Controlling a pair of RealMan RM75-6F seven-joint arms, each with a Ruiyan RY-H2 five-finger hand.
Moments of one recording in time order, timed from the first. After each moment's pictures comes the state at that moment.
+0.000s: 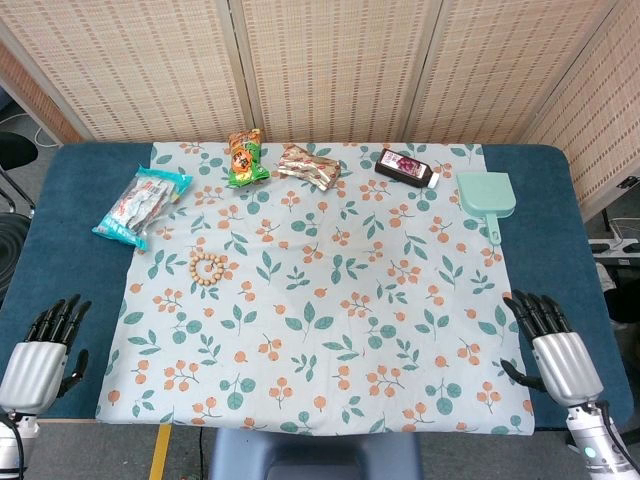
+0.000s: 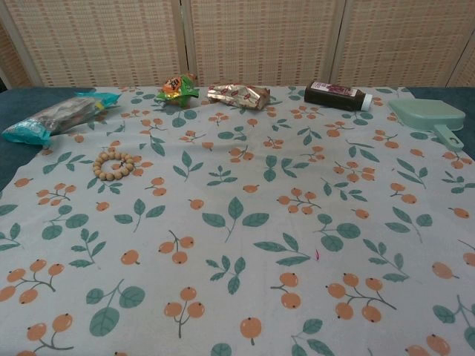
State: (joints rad) left arm -0.10 -1.18 -0.01 -1.57 1.56 1.50 0.15; right arm 0.10 -1.14 -0.01 -1.61 -1.62 1.45 -0.05
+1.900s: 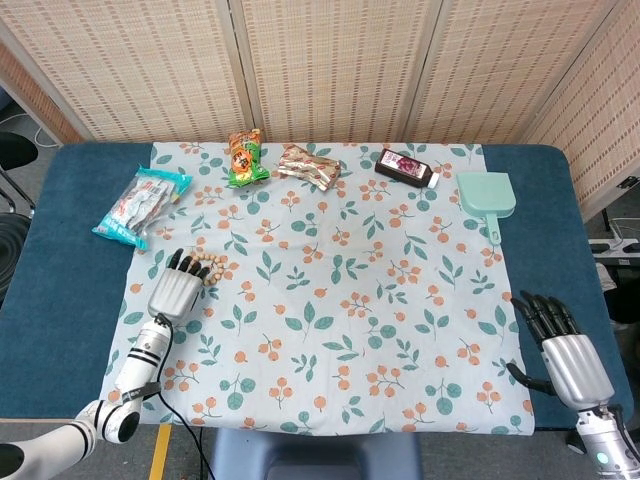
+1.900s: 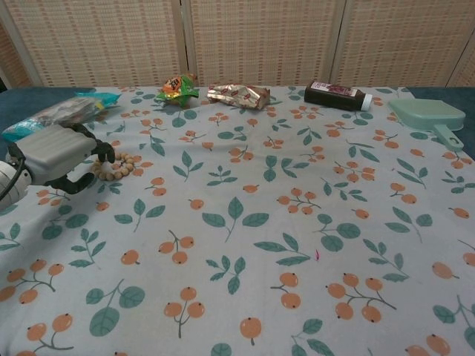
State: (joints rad) left arm -0.60 -1.75 -0.15 -0.94 1.34 1.03 0.43; right arm 0.09 -1.09 -0.02 -1.64 -1.63 1.47 0.01
